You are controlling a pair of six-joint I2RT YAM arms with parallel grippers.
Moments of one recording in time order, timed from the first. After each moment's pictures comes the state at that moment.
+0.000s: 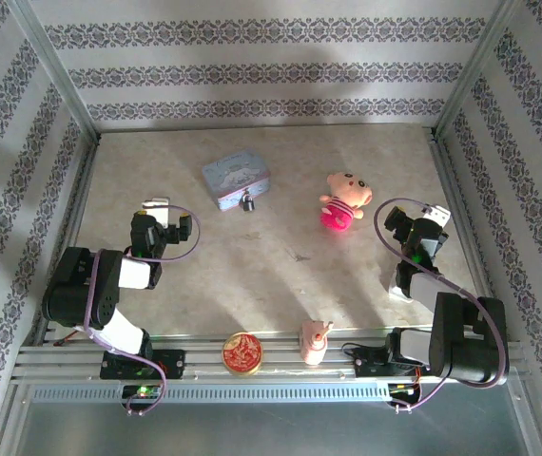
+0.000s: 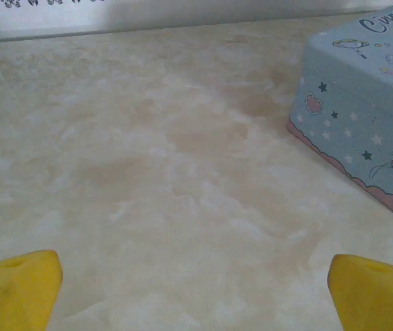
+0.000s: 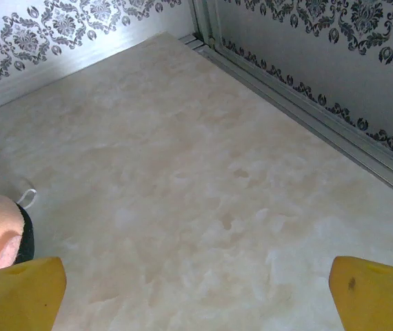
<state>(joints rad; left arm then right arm) -0.02 1.58 0.37 0.85 0.02 0.02 -0.17 1.25 0.30 0.56 0.20 0.33</state>
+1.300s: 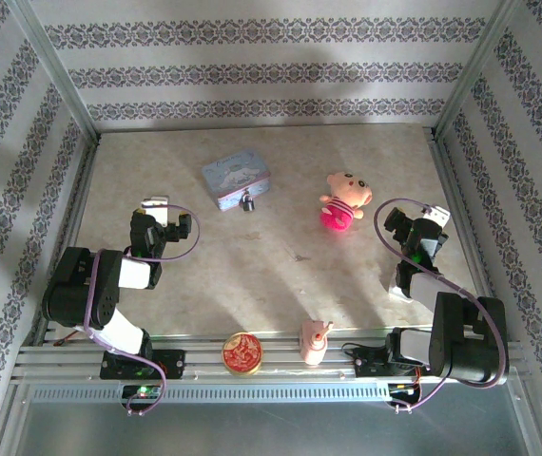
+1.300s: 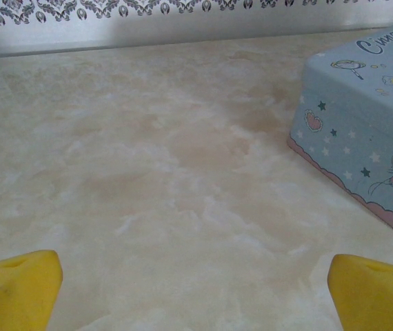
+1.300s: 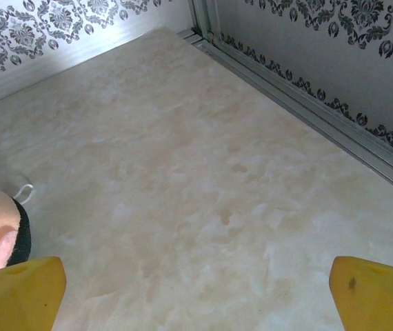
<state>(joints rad) -0.02 1.58 0.37 0.88 0.01 0.02 -0.17 1.25 0.30 0.55 0.20 0.33</state>
